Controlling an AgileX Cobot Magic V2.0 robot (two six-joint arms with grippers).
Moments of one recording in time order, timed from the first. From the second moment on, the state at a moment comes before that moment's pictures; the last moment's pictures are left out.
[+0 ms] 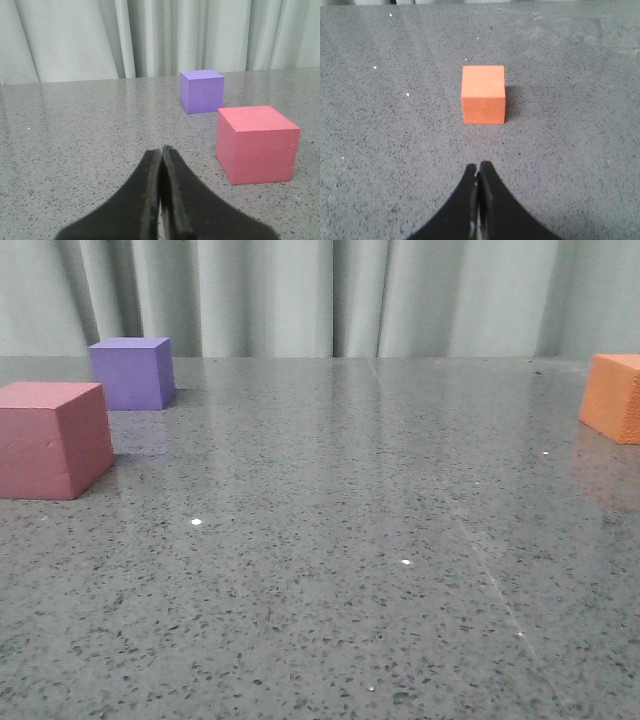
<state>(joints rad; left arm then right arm) -0.13 0.00 0.00 0.19 0.09 -0.17 0.04 0.57 -0.77 -0.02 0.75 0.10</state>
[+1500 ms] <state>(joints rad) -0.13 0.00 0.00 0.19 0.09 -0.17 0.04 1.19 -1.13 -0.02 0.71 0.10</state>
